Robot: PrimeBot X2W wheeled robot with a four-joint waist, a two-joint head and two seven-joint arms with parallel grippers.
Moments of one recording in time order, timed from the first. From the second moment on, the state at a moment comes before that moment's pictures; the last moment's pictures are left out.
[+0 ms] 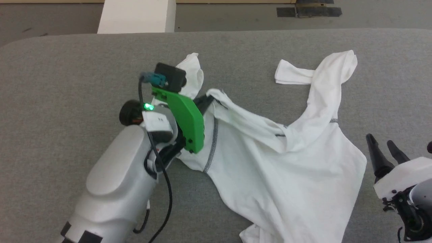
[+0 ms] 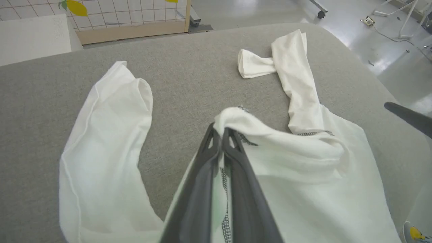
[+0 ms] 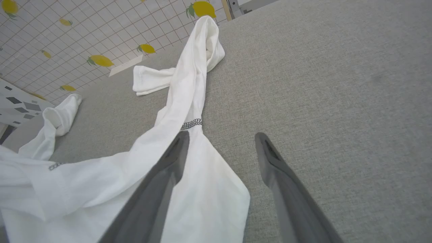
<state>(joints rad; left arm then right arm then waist) -0.63 0.21 -0.52 0.23 -0.66 -0.07 0.45 -0.12 -0.05 -0.30 0.03 0.41 0.13 0.39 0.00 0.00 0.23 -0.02</state>
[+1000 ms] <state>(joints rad) -0.55 0.26 -0.23 0.39 -0.55 0.04 -0.25 -0.12 -0.05 -0.20 0.00 0.36 0.13 0.35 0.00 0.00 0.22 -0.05</state>
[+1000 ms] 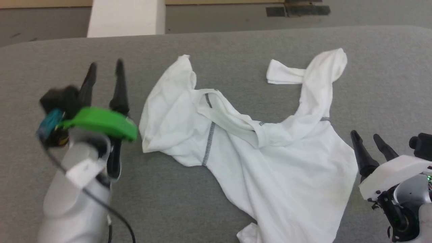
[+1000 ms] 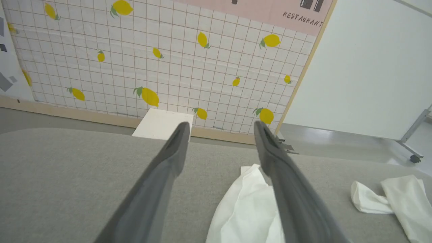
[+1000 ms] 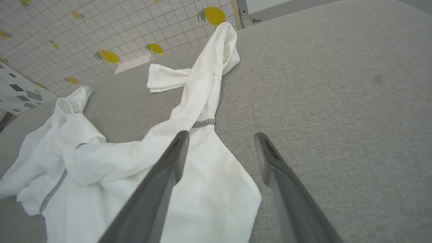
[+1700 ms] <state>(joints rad) -0.14 0.10 -0.08 0.11 -0.45 0.03 -0.26 -0.29 -0.05 0.17 0.16 0.02 0.13 0.49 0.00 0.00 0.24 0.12</state>
